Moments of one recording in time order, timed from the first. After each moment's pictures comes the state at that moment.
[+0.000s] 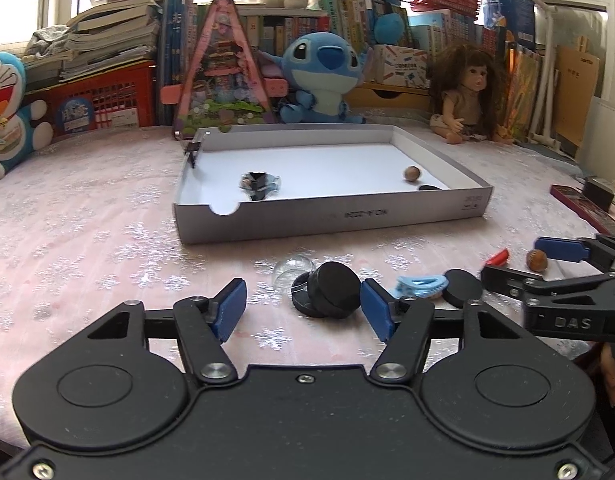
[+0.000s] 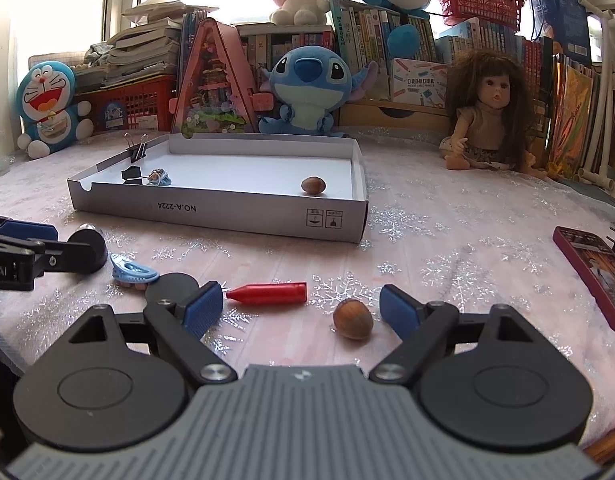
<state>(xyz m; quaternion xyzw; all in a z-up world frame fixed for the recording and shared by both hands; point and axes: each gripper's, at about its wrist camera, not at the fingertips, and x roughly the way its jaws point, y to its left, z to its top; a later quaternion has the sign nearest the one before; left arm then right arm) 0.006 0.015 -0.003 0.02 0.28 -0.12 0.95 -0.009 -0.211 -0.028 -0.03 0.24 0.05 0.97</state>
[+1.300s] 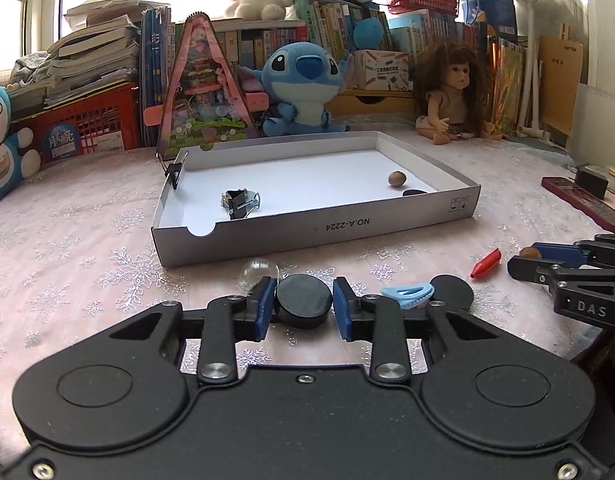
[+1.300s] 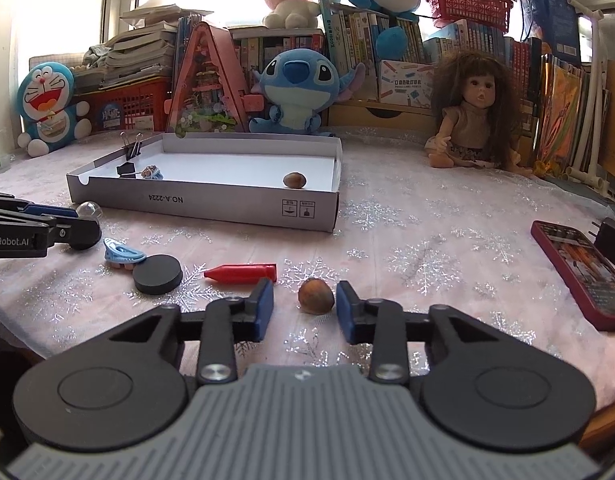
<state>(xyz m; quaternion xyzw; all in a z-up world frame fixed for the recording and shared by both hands) 0.007 -0.002 -0.003 0.05 0.26 -0.14 0.96 -0.025 -0.228 -0.027 -0.03 0.24 0.05 0.97</state>
